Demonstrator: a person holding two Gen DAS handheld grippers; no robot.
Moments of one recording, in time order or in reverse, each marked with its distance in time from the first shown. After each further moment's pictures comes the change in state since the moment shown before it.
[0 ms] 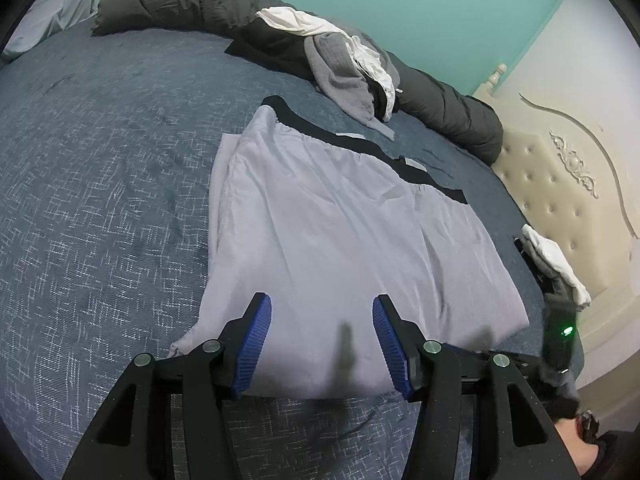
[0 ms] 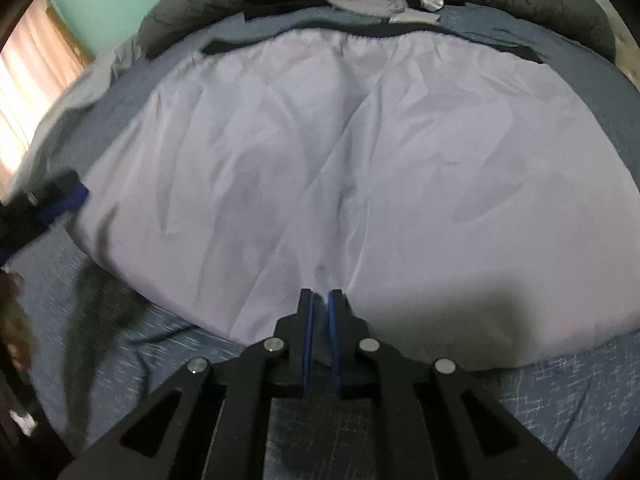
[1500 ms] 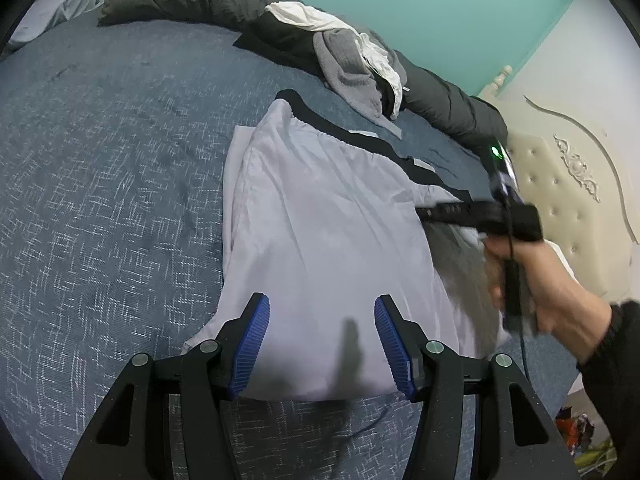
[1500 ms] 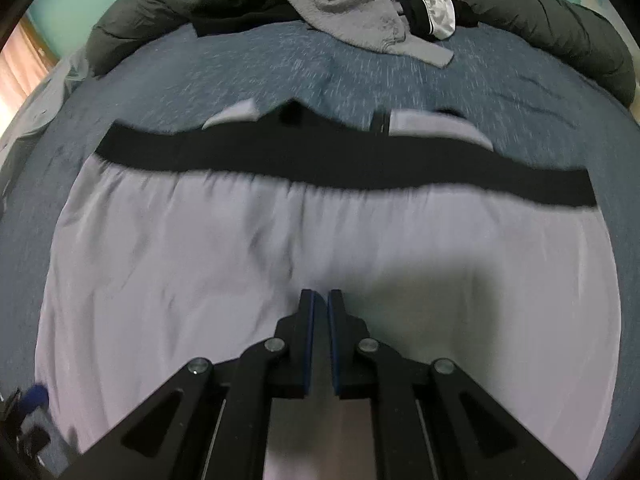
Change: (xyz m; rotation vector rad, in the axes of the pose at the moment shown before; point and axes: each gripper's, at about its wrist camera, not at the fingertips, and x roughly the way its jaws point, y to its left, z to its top) left arm 0.000 0.016 0.003 -0.016 0.027 -0.003; right arm 0.081 -0.010 0.180 -0.018 0.062 -0.128
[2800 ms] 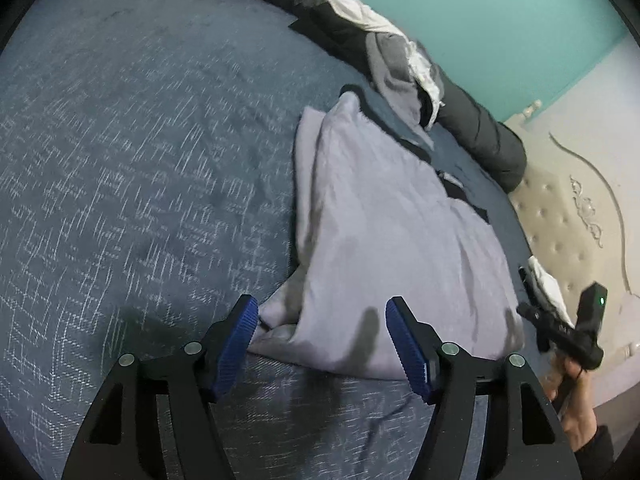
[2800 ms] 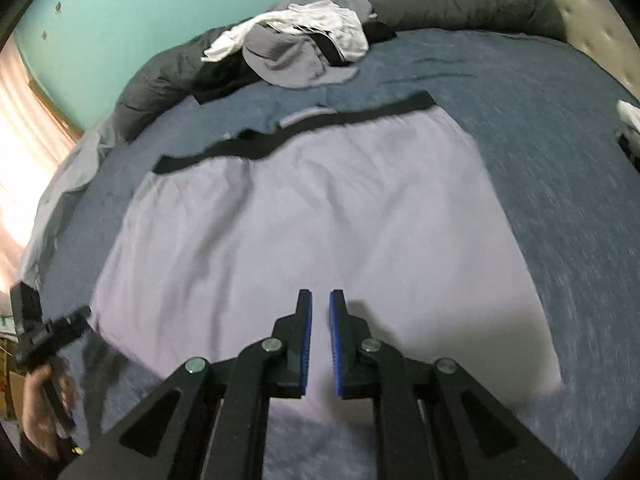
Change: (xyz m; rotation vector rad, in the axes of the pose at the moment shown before) left arm -0.007 0.052 -0.011 -0.176 0.035 0.002; right arm -0.120 -0.105 -0.155 0.176 -0.171 0.136
